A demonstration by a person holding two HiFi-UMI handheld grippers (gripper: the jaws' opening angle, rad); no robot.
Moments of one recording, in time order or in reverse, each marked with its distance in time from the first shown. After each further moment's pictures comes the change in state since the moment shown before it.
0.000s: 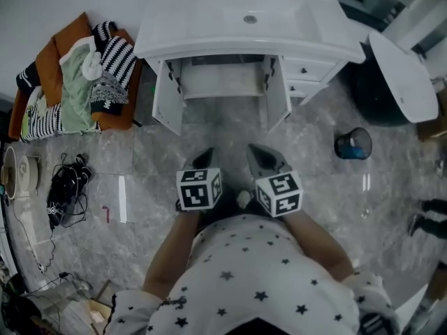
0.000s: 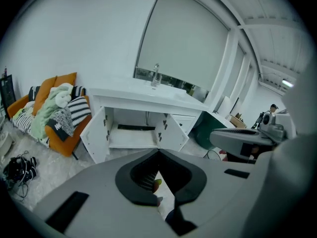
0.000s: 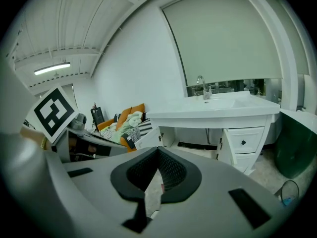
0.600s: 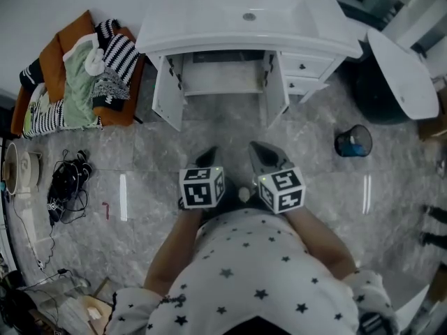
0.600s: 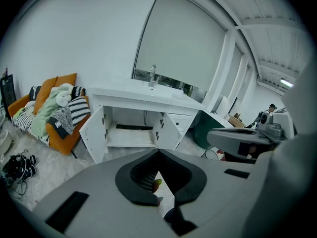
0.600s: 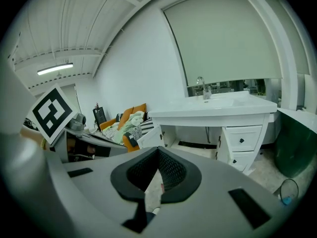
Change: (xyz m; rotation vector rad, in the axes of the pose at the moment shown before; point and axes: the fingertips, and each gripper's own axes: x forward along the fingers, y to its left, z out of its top) left arm -0.013 -0.025 -0.024 0.007 -0.016 -0.003; right arm -0.027 0.000 -0.018 -0.002 -0.007 0.011
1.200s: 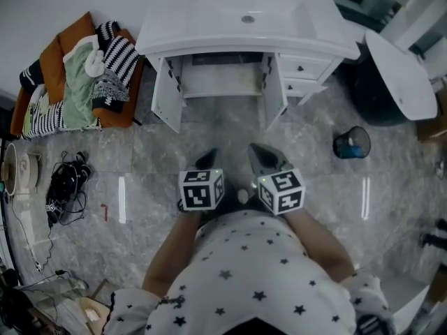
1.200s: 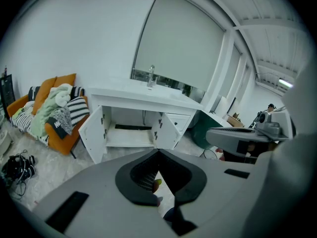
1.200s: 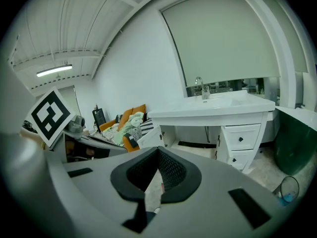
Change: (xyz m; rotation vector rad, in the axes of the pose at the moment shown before) left arm -0.004 -0.005 -0.006 0.009 -0.002 -0.008; right arm -0.006 0.001 -0.004 0.019 -0.010 0.001
